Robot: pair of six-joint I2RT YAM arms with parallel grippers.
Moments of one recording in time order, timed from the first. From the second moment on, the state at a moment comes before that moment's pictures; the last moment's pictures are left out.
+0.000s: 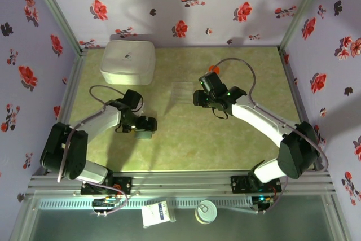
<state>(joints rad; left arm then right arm) -0.45 1.45 0.80 -0.67 0.19 -0.38 0.67 1.46 1.14 -0.61 0.12 0.62</state>
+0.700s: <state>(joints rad) -0.56 1.65 0.93 -0.74 -0.02 -0.54 0.67 1.45 1.14 -0.65 0.11 0.62</state>
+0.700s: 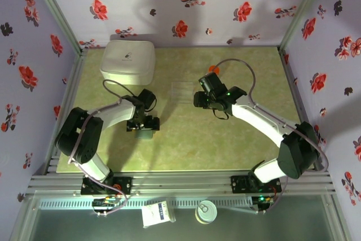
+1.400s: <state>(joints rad) -0.70 1.74 1.14 -0.73 -0.02 -0.61 0.67 1.42 1.14 -0.67 0.12 0.62</state>
